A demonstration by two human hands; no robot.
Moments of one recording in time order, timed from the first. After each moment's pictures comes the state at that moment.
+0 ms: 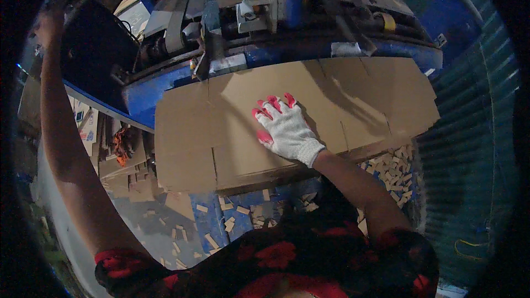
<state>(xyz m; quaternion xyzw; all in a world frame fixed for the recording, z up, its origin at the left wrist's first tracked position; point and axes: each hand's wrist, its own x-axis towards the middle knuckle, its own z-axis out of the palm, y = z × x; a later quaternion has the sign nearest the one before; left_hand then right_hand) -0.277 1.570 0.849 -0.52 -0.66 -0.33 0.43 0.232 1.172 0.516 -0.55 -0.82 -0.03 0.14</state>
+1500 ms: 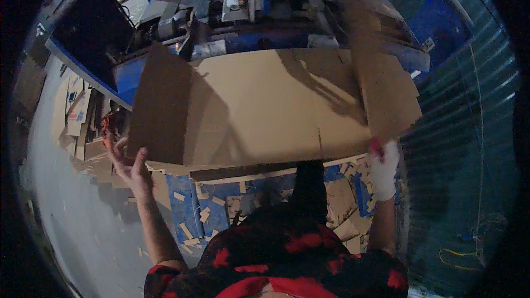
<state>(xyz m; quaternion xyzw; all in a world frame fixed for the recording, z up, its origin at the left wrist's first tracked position) -0.089 1.096 0.507 -0.54 -0.49 -0.65 -0.23 0.436 0.944 0.533 -0.74 -0.54 0.04 0.40</state>
